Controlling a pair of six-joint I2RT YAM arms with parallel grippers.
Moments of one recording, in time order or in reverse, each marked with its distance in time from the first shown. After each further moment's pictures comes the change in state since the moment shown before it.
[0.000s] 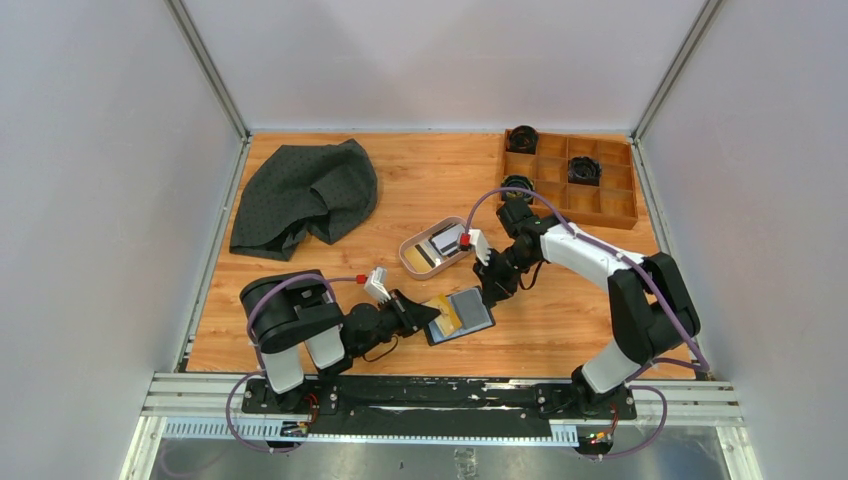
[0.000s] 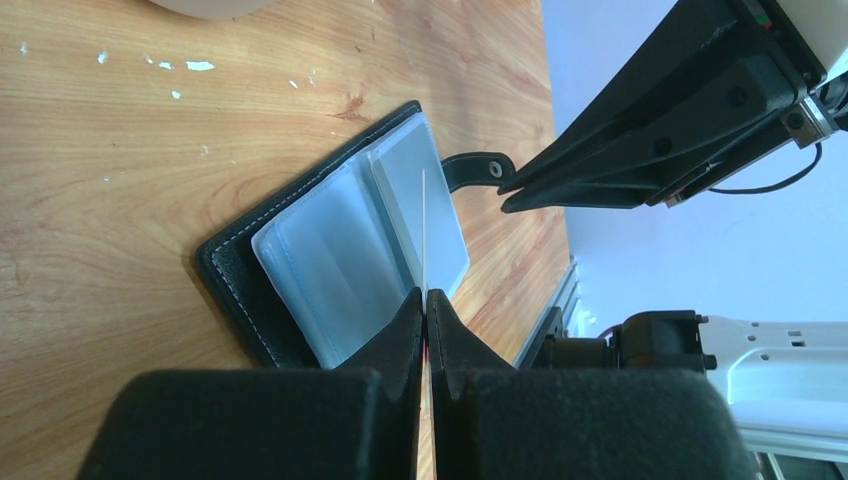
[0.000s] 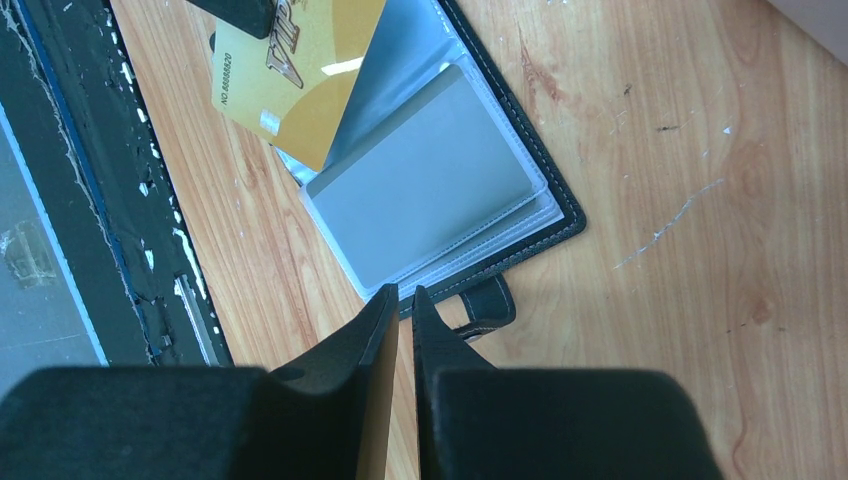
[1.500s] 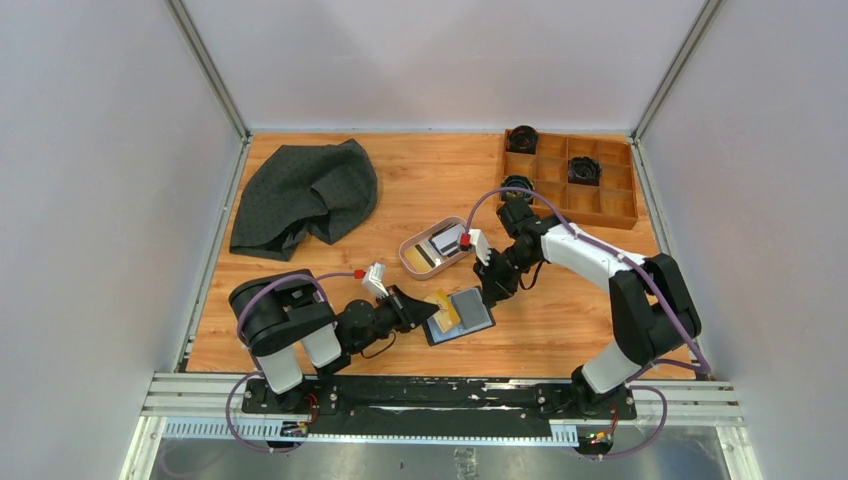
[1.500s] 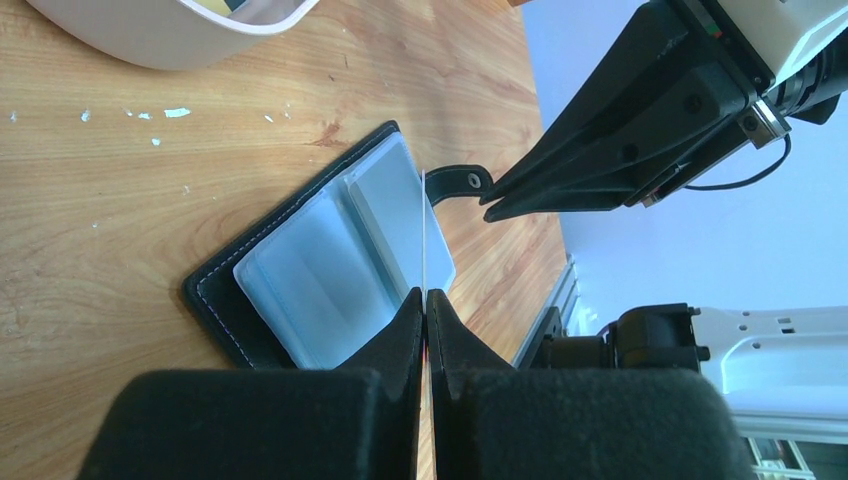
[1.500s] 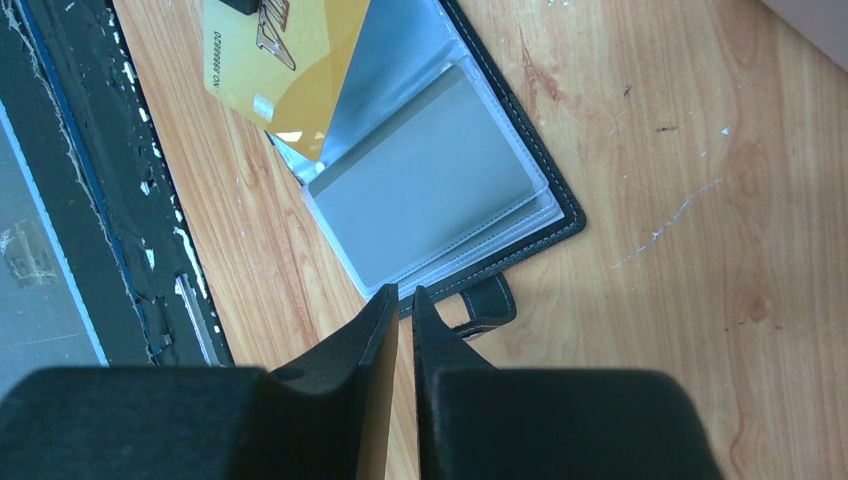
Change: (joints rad) left arm 0.035 -0.050 -0.005 -0.002 0.044 0.061; right arm 0.000 -0.007 0.000 -0.003 0.000 -0.004
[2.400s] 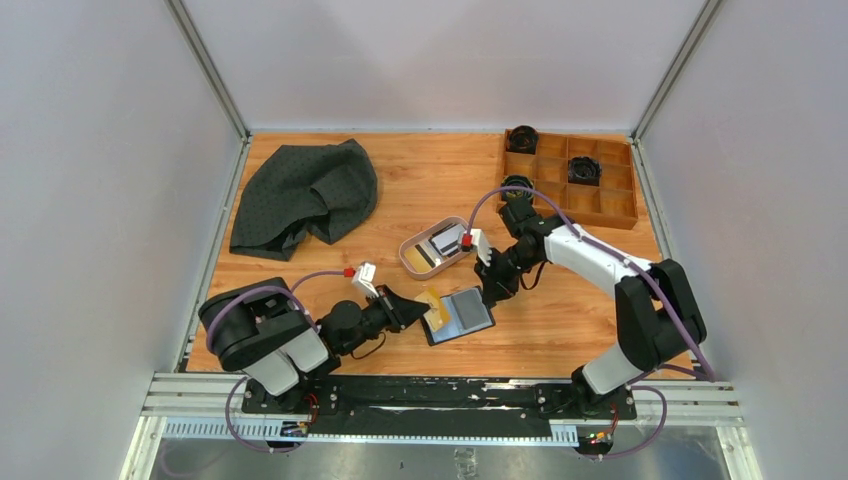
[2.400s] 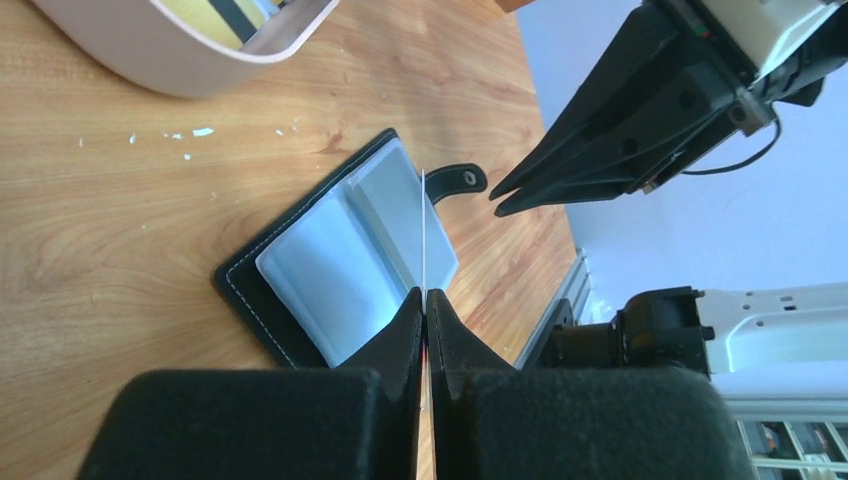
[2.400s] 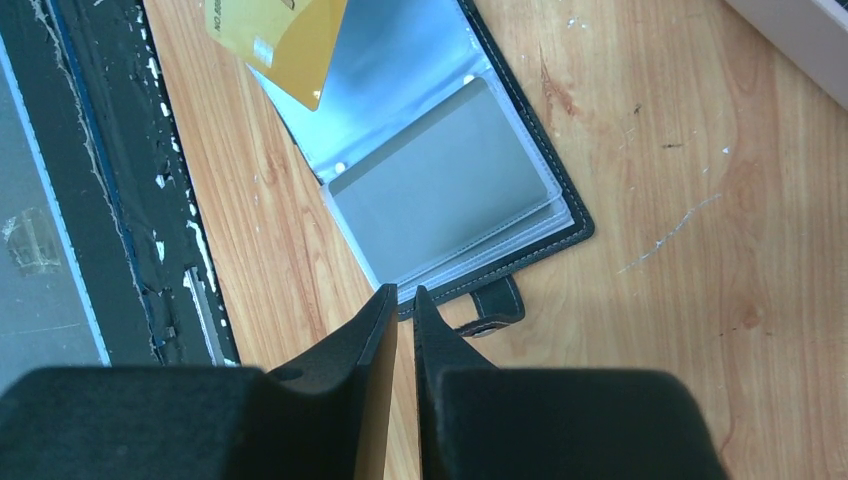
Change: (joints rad) left arm 0.045 -0.179 -0.076 -0.061 0.035 0.085; right arm 0.000 -0.040 0.000 -0.024 -0.034 -0.046
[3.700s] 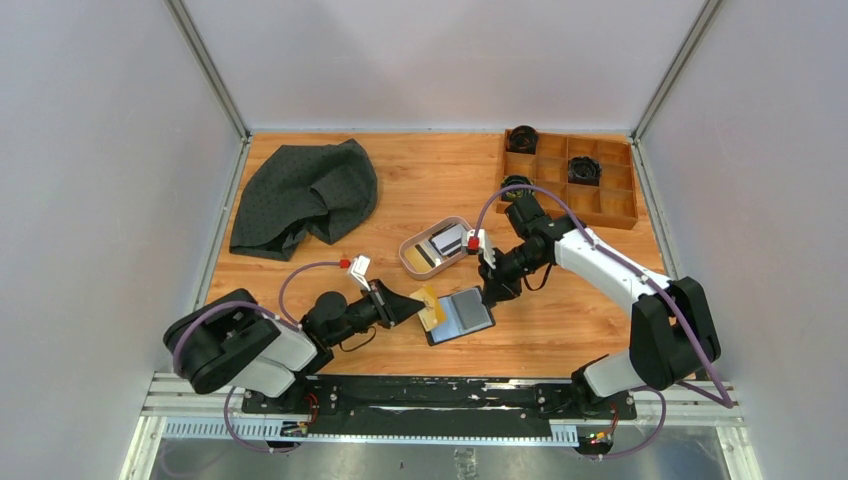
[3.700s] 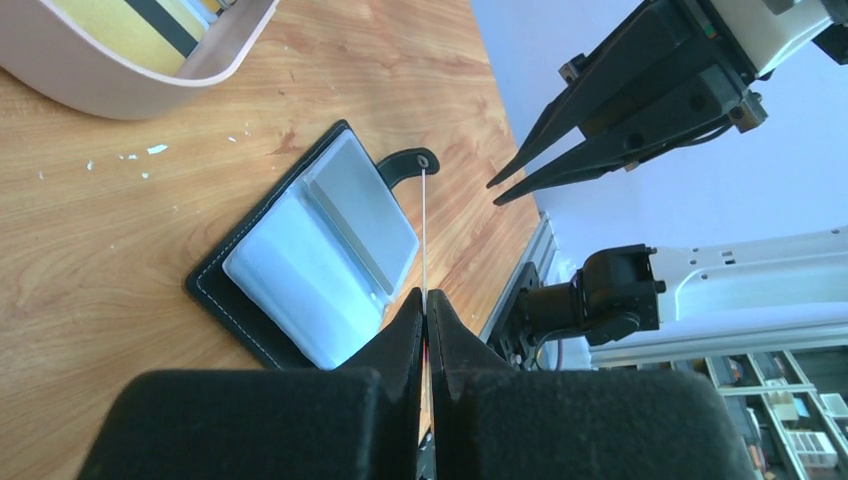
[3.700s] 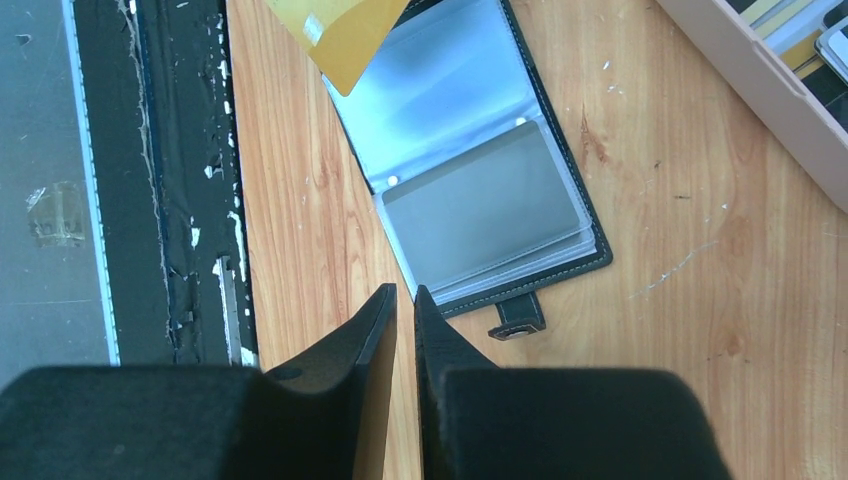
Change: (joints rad) left arm 0.144 -0.190 -0.008 -0.148 0.257 0.026; right arm 0.001 -0.092 0.000 -0.063 -0.085 -0.110
